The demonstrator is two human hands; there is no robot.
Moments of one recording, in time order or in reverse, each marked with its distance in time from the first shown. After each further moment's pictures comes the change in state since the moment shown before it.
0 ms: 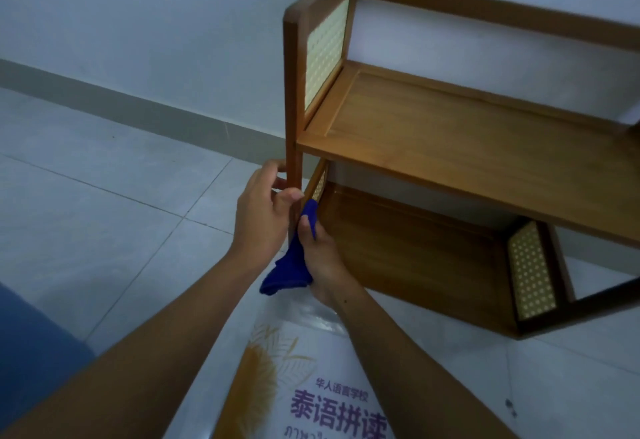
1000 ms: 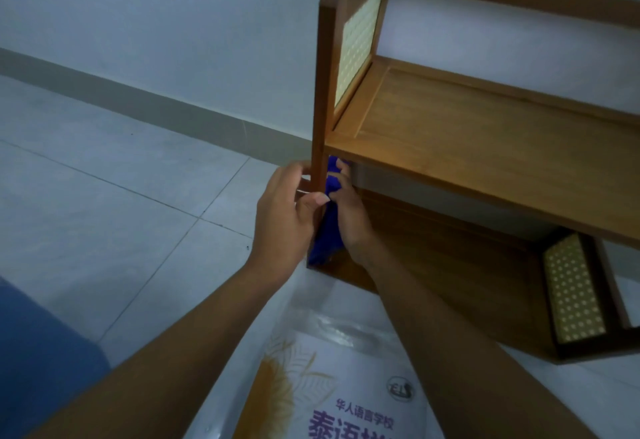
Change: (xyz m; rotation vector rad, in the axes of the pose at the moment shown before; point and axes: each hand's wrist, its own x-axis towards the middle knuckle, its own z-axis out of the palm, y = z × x) left_hand -0.001 0.003 -0.001 0.038 0.009 0.049; right_hand 0.049 -0.038 -0.011 -0.238 0.006 -0.300
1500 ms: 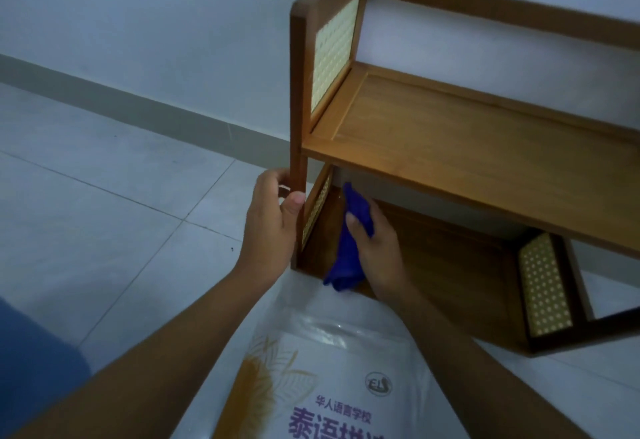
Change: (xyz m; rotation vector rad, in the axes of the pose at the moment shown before) left_hand -0.004 -0.010 0.012 -0.101 -0.005 -0.041; right_hand -0.052 0.011 -0.055 -0.092 0.061 0.003
